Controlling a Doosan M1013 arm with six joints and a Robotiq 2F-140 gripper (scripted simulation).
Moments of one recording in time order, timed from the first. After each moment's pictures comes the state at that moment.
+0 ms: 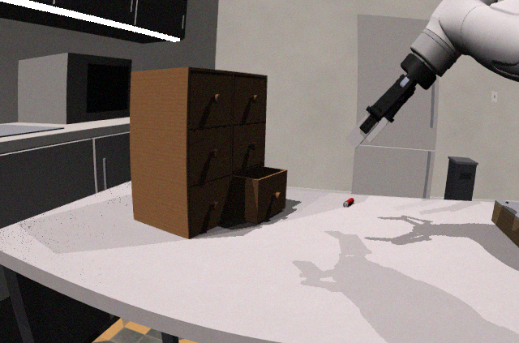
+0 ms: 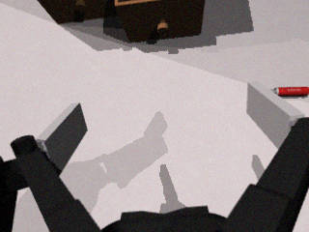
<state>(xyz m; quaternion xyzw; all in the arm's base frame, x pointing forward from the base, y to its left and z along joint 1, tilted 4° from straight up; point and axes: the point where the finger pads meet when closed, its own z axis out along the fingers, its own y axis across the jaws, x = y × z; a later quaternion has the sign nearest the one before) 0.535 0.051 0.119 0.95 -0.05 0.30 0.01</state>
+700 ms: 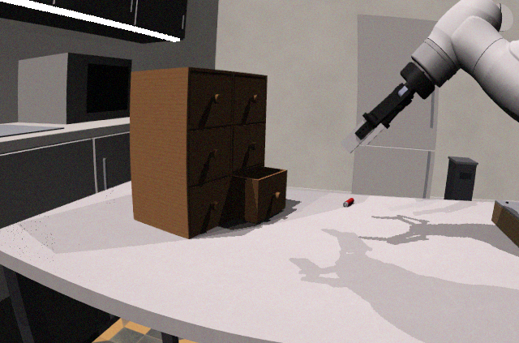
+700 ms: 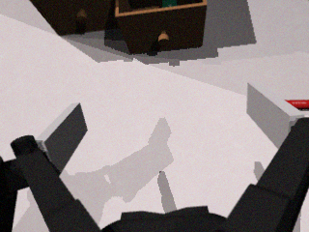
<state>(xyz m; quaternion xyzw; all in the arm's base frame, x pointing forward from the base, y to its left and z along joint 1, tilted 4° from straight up) 0.545 0.048 0.108 0.94 -0.05 0.33 0.01</state>
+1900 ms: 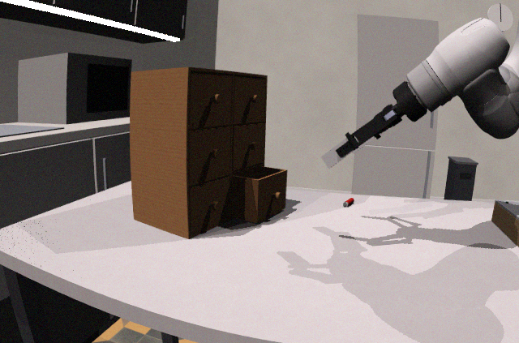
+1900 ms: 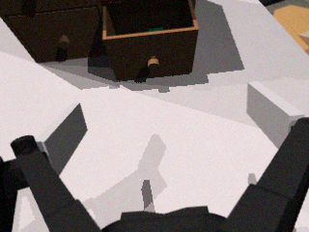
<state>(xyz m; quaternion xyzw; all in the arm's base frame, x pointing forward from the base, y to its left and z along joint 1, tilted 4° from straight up) 0.574 0.048 0.082 0.91 -0.06 0.39 0.08</state>
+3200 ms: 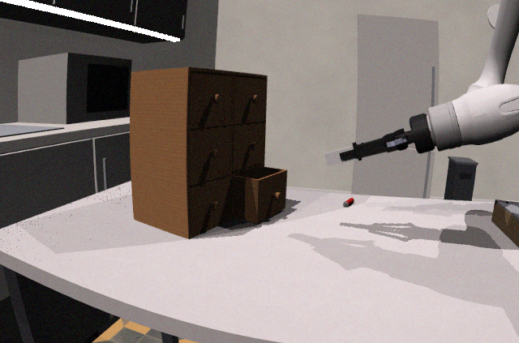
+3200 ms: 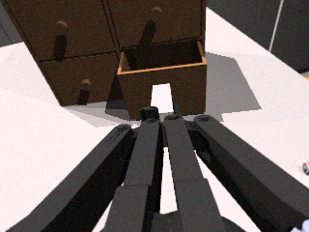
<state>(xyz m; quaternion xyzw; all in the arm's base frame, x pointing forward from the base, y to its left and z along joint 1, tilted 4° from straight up) 0.576 0.044 0.073 0.84 -0.05 0.54 0.05</state>
